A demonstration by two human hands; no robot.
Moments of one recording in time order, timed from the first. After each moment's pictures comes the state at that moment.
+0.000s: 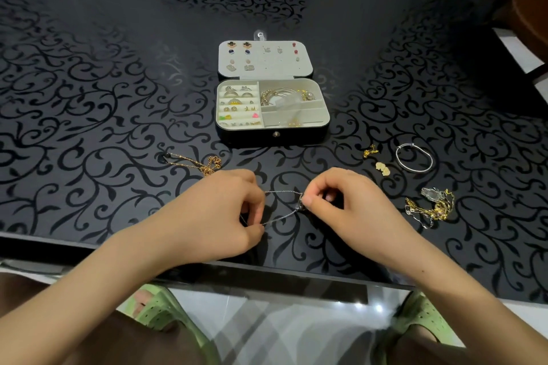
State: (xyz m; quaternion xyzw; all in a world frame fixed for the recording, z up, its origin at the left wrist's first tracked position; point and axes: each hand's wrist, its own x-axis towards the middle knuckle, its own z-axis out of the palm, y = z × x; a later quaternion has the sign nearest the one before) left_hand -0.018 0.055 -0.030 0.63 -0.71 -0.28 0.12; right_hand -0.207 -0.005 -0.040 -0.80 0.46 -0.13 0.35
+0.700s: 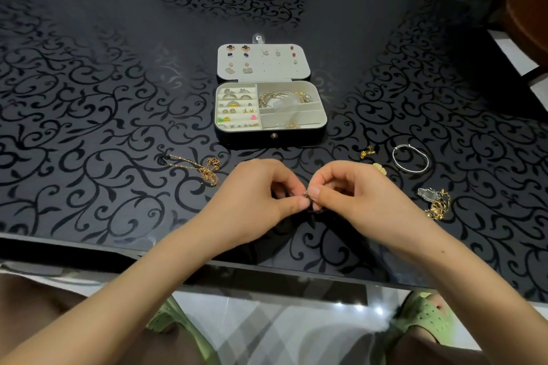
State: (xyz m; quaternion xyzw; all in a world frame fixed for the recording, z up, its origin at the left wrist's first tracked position) left_hand -0.050 0.035 -0.036 0.65 -0.62 -0.33 0.28; right_hand -0.212 -0.014 -0.029 -0.74 0.42 -0.17 0.50
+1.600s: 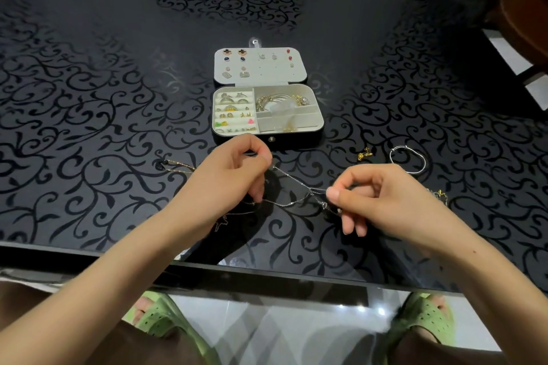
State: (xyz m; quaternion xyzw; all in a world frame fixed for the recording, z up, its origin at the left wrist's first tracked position) left_hand -0.028 0.029 -0.039 0.61 -0.47 -0.47 0.43; right_hand -0.234 -0.018 -0.019 -0.68 0.48 -0.13 0.53
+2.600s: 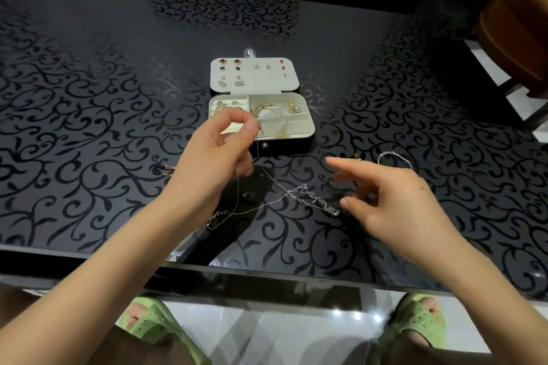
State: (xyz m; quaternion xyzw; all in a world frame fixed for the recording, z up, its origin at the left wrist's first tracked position) left_hand -0.027 0.014 -0.026 0.55 -0.41 -0.45 0.57; right_hand -0.245 -0.009 -0.010 -0.81 0.52 -0.15 0.23
